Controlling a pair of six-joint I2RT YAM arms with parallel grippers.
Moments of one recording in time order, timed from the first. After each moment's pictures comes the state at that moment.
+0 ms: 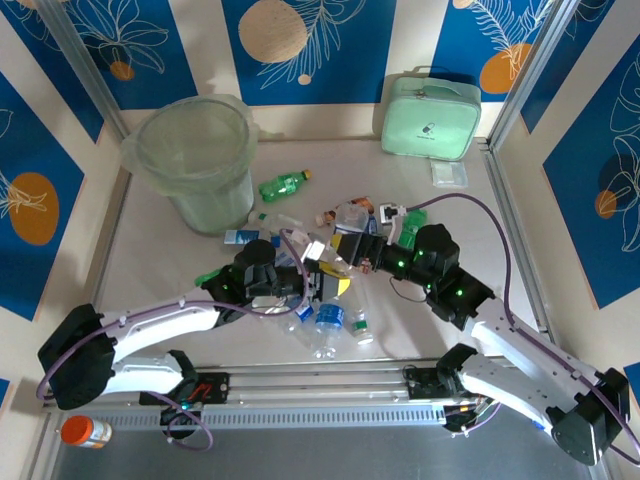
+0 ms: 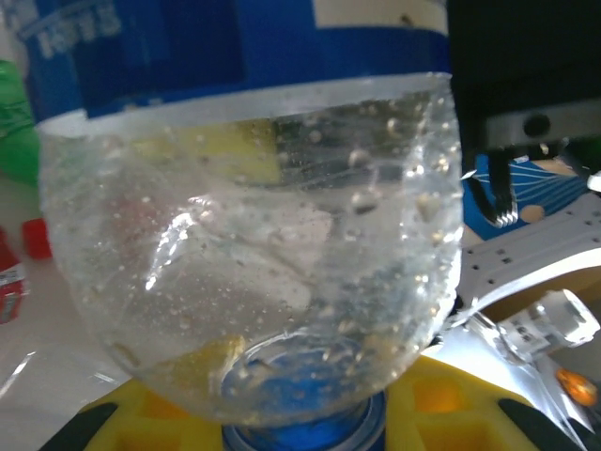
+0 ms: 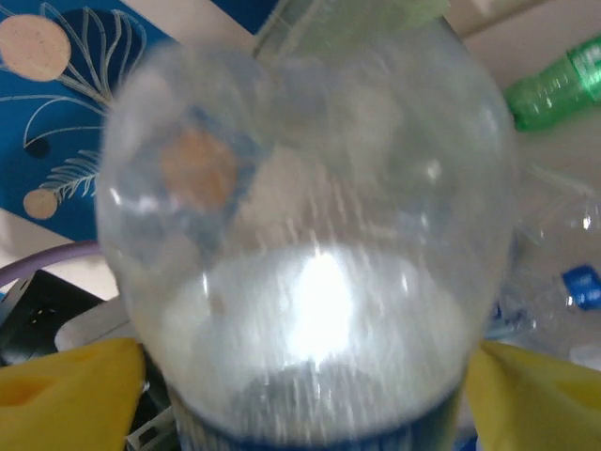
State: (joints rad) left arm -0.92 1.21 0.65 0.37 0.50 -0.55; right arm 0.67 0.84 0.67 -0.01 -0.33 0.83
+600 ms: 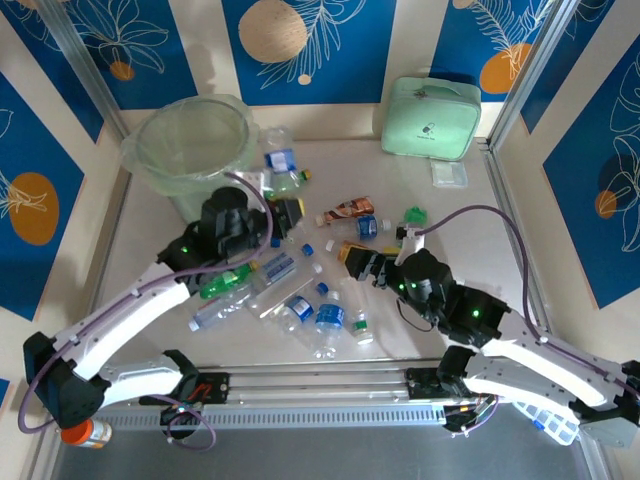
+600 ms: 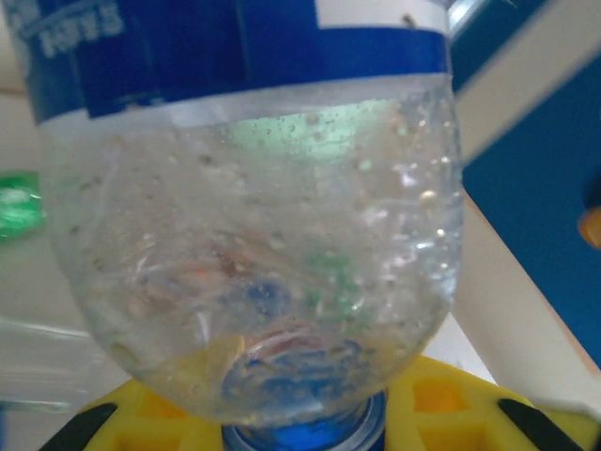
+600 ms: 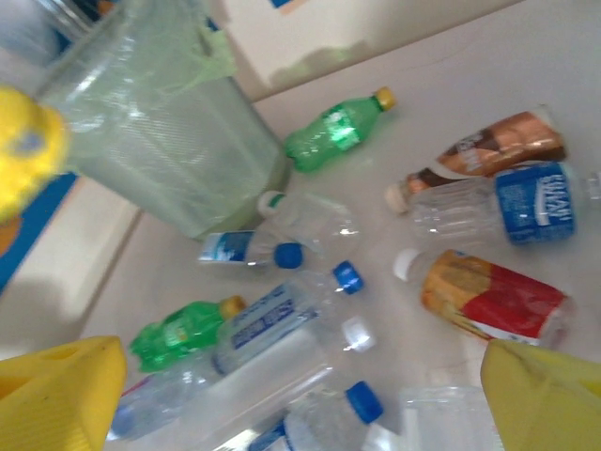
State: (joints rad) left arm -0.70 1.15 1.12 -0.27 -0.03 -0.60; right arm 0.99 0.75 0.73 -0.42 0.44 0.77
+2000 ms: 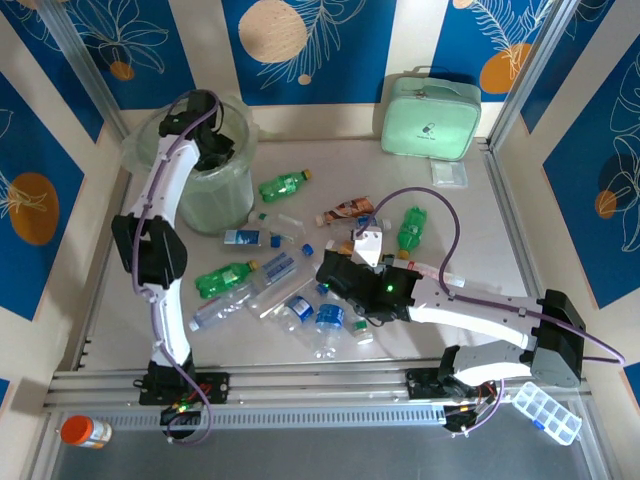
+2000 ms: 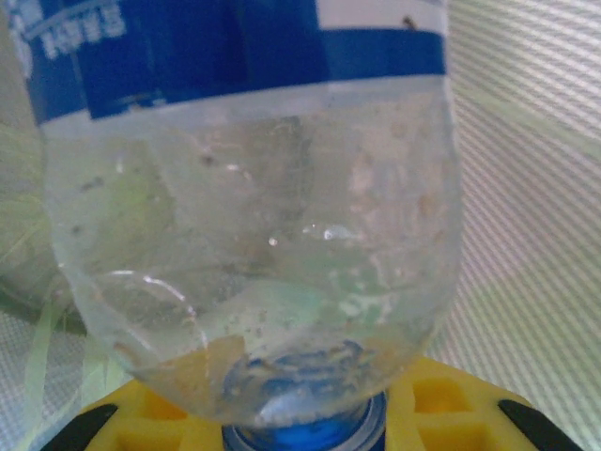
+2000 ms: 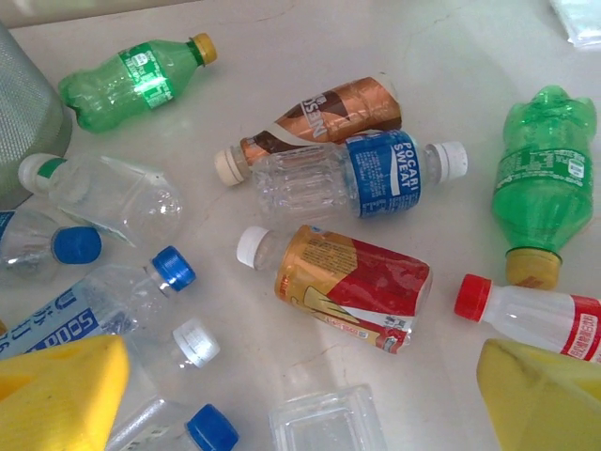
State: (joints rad) left arm -0.14 2.13 2.18 -1.13 0.00 -1.14; right arm 1.14 1.26 0.95 -0.66 0.86 0.96
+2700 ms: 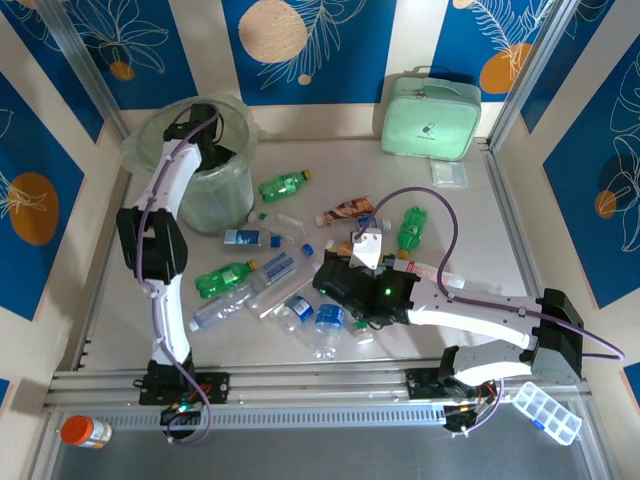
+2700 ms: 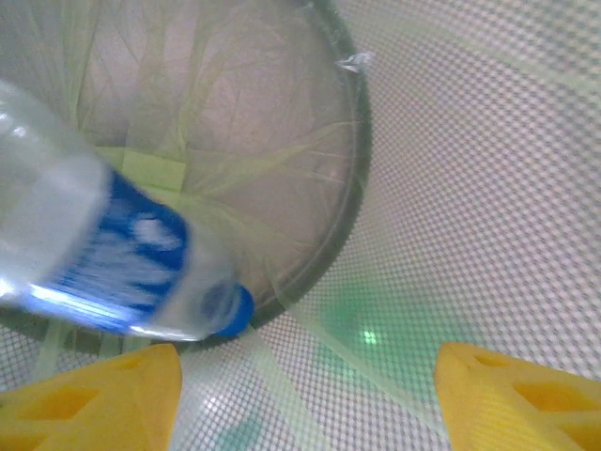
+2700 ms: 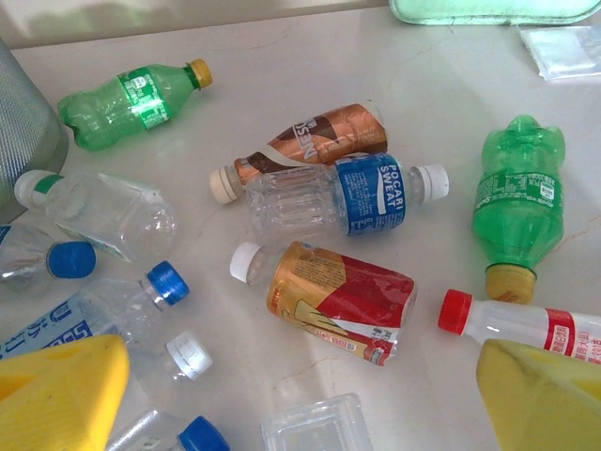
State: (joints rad) left arm -0.11 2.14 2.11 -1.10 0.03 -1.17; right arm 1.18 1.27 0.97 -0.70 0.94 0.98
